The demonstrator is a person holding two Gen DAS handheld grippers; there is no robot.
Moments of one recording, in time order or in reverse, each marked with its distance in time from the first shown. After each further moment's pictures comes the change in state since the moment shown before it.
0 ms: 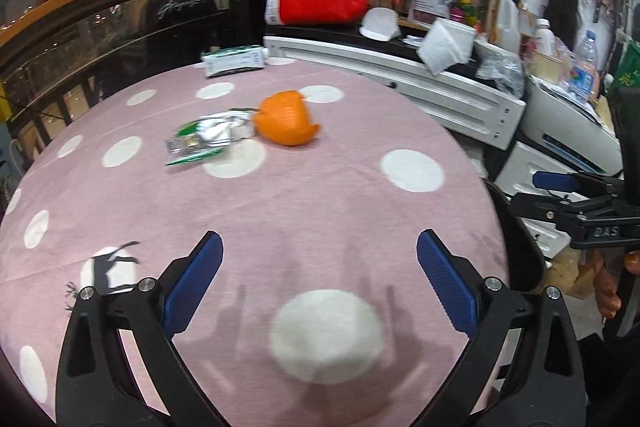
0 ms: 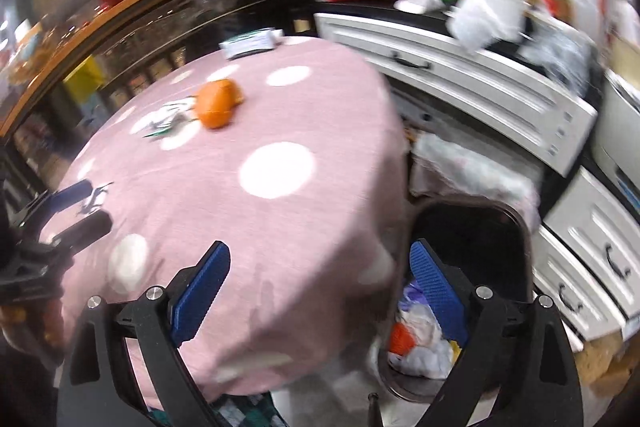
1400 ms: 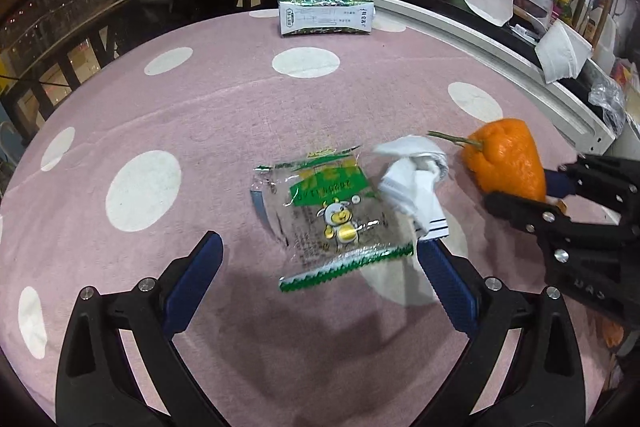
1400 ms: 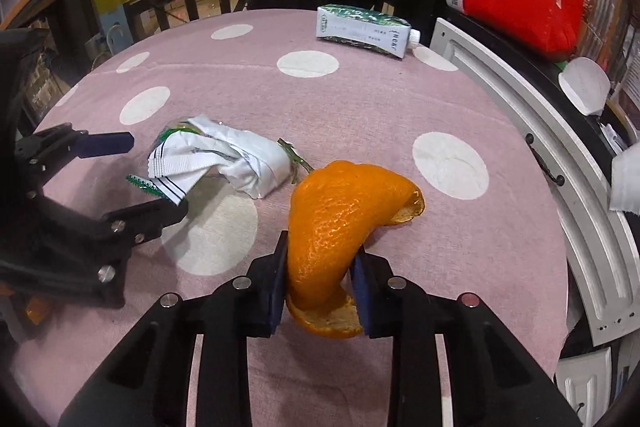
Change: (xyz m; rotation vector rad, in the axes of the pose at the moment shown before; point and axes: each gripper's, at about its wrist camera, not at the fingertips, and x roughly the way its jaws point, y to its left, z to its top) left arm 0.142 0.139 0.080 -0.096 0.199 0.047; right arm 0.161 0.131 0.125 -0.327 0.115 -0.002
